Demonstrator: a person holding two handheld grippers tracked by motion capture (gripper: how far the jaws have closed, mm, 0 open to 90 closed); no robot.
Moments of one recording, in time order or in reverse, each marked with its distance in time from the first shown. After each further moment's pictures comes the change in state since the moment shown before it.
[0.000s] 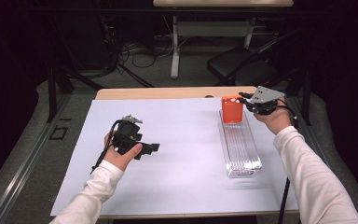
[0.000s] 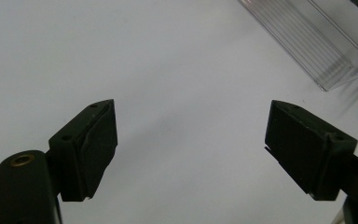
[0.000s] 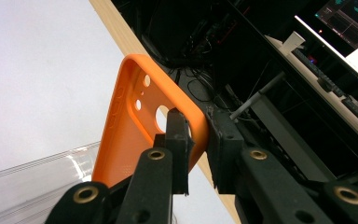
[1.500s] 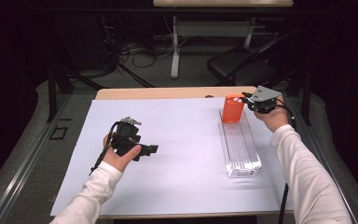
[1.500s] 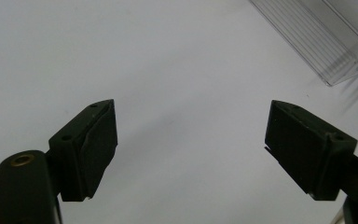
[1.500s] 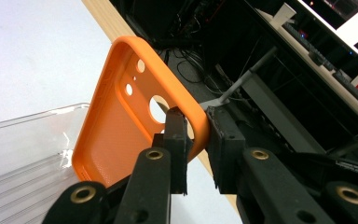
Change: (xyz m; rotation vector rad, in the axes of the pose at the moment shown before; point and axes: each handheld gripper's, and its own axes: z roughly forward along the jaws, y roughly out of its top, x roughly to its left) left arm 0.002 -0.005 0.001 0.014 0.007 -0.006; right arm -0.011 -0.029 0.018 0.077 -0.052 0.040
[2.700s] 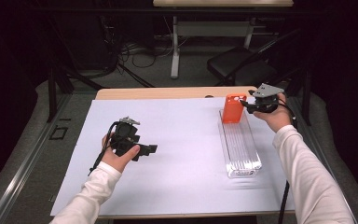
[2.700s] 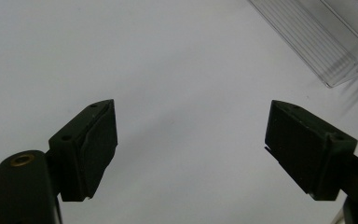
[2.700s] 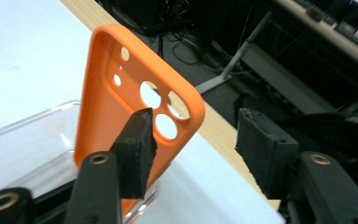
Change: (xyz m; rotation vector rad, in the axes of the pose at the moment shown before) left arm 0.002 -0.002 -0.002 -0.010 -0.002 -0.008; right arm -0.002 -0.002 -0.002 0.071 -0.025 0.189
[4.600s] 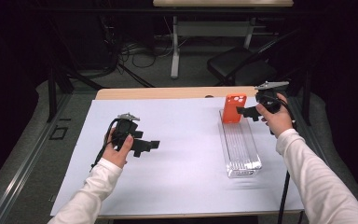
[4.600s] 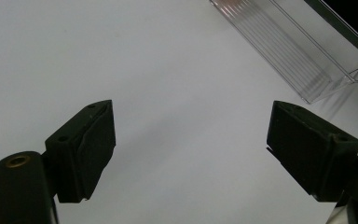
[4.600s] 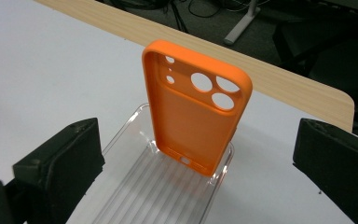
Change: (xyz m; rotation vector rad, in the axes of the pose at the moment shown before) left arm 0.006 0.008 0.002 -0.061 -0.068 0.001; right arm 0.017 0.029 -0.026 0.178 0.081 0.407
